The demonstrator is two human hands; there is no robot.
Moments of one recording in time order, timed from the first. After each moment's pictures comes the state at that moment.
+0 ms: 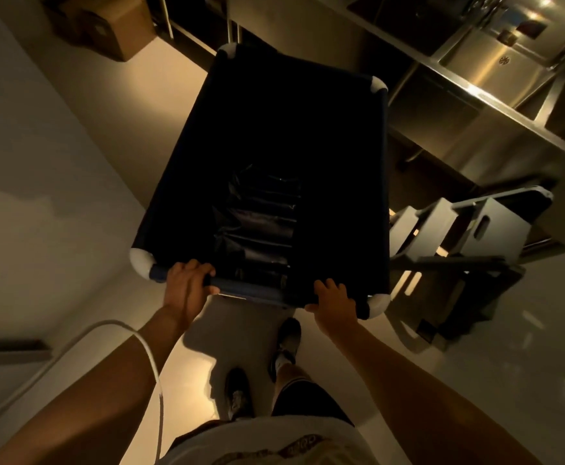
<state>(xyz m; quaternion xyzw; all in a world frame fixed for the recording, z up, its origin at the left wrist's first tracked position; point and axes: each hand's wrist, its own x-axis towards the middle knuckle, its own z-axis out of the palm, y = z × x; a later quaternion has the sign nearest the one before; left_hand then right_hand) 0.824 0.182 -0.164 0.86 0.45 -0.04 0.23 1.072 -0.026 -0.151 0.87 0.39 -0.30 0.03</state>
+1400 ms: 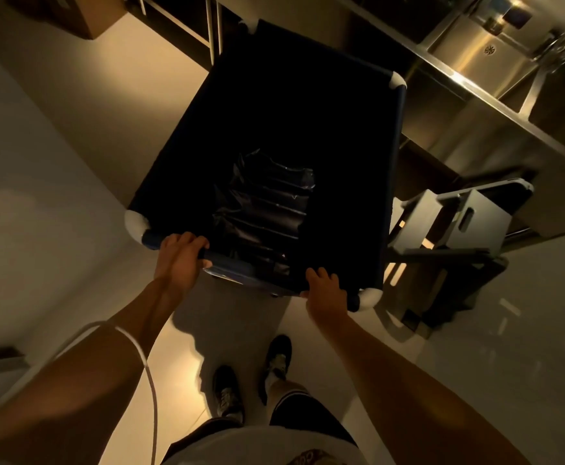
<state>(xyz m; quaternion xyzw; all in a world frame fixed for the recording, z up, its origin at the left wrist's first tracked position) 0.868 0.236 -0.178 0.89 0.42 -0.04 0.19 1.084 -0.001 -0.162 0.89 0.36 -0.27 0.03</state>
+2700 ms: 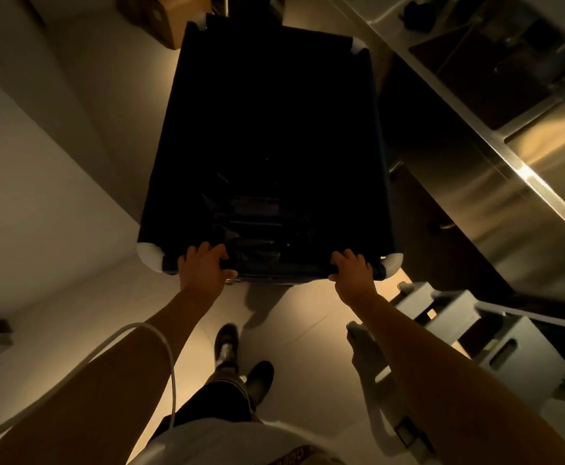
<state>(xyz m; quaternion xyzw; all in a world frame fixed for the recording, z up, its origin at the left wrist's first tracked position) 1.083 0.313 -0.173 0.77 0.61 -0.02 0.20 1.386 0.203 -0.154 0.81 0.53 -0.23 0.05</state>
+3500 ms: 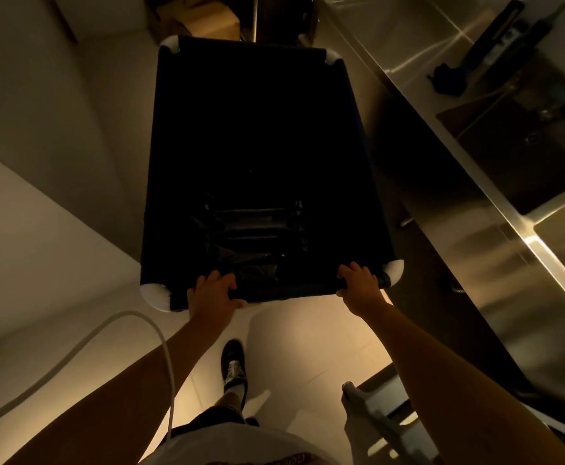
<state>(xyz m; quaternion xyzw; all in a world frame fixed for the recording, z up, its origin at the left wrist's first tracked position) 1.152 0.441 -0.178 0.71 0.65 0.00 0.25 1.476 0.400 -0.140 0.77 0.58 -0.26 0.09</state>
